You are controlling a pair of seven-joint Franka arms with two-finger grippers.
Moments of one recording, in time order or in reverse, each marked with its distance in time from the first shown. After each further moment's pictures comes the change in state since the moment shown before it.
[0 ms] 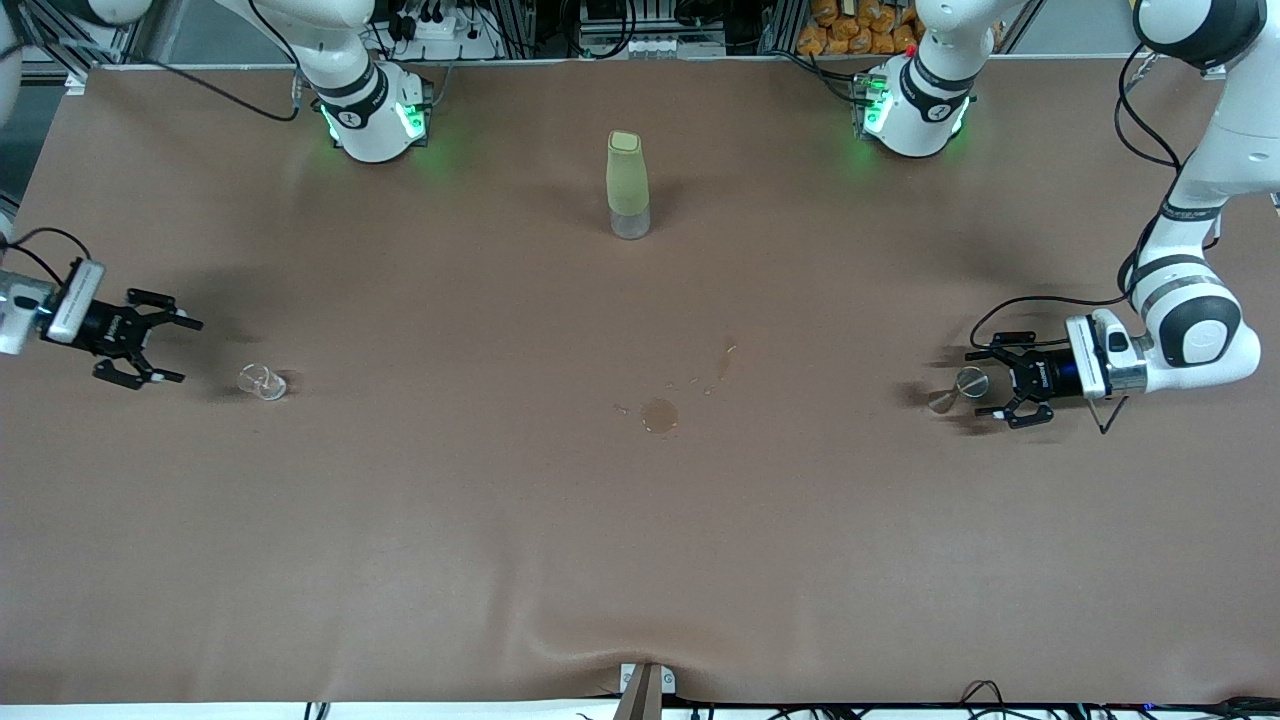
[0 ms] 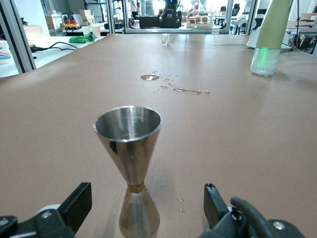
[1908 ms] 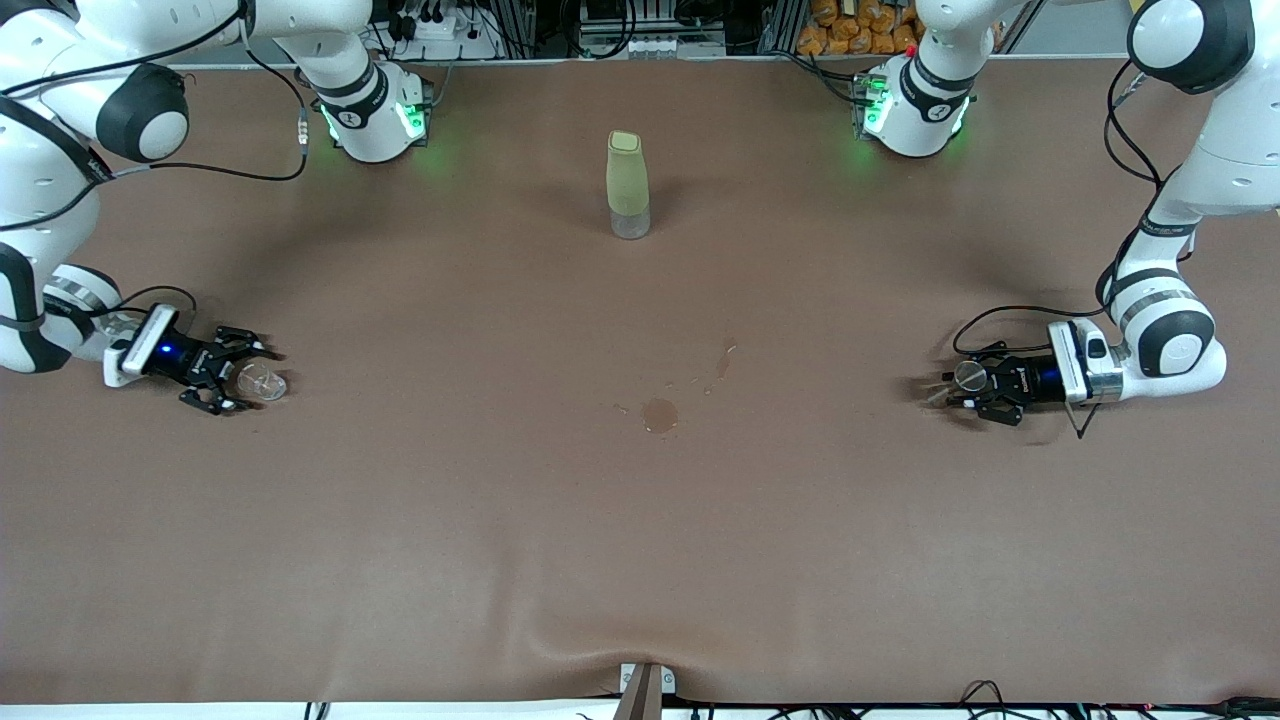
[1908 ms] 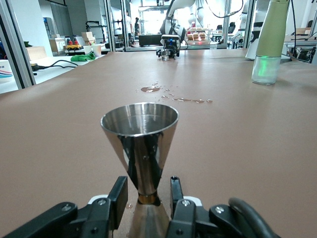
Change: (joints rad) left arm 0.000 0.066 -0.016 0.035 -0.043 -0.035 0.049; right arm -0.105 0.432 0.062 0.176 0.393 -0.339 -0.097
